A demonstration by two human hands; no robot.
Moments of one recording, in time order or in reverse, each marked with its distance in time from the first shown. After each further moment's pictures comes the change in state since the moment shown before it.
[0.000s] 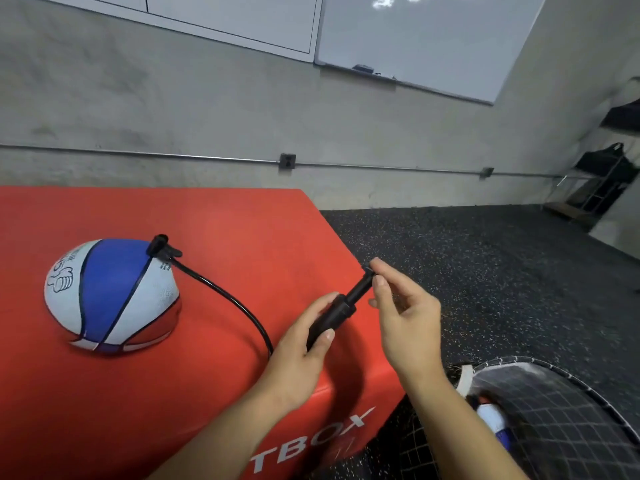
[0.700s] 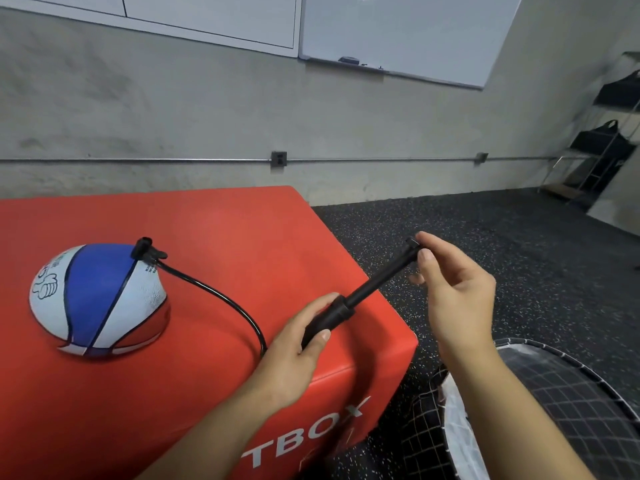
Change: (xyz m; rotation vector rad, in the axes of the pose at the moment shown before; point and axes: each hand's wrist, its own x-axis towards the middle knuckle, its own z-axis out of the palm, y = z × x) left_hand -0.004 0.007 0.004 0.135 -0.075 -0.029; right_hand 0.023 -0.019 -0.063 0.072 0.167 0.030
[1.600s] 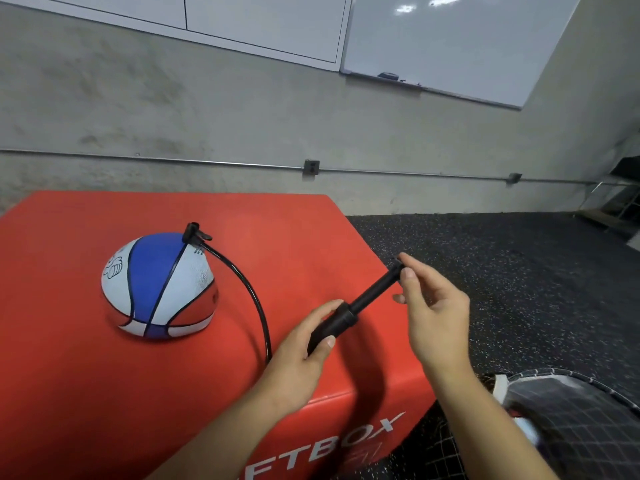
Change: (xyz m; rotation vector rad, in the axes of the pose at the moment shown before) left_hand -0.023 -0.009 -0.053 -0.044 0.079 -0.049; right_hand -0.033 0.009 0.078 -0.030 -0.109 0.006
